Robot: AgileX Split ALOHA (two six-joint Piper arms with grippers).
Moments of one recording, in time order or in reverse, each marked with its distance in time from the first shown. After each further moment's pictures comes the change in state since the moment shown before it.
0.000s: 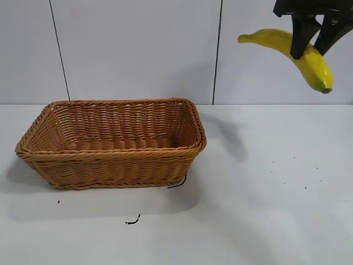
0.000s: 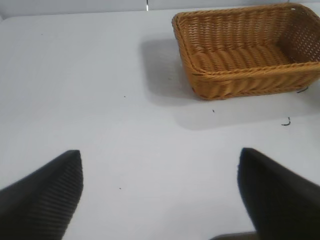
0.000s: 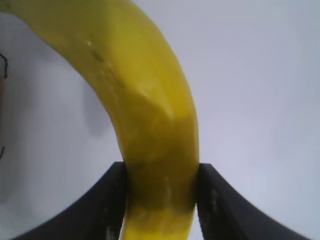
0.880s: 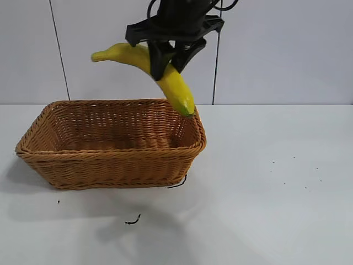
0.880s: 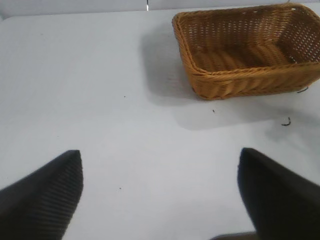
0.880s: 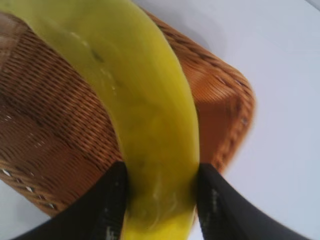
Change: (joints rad) left arm 0.000 0.000 0.000 0.000 0.000 0.000; right arm 0.444 0.189 -0.099 0.000 -0.216 -0.061
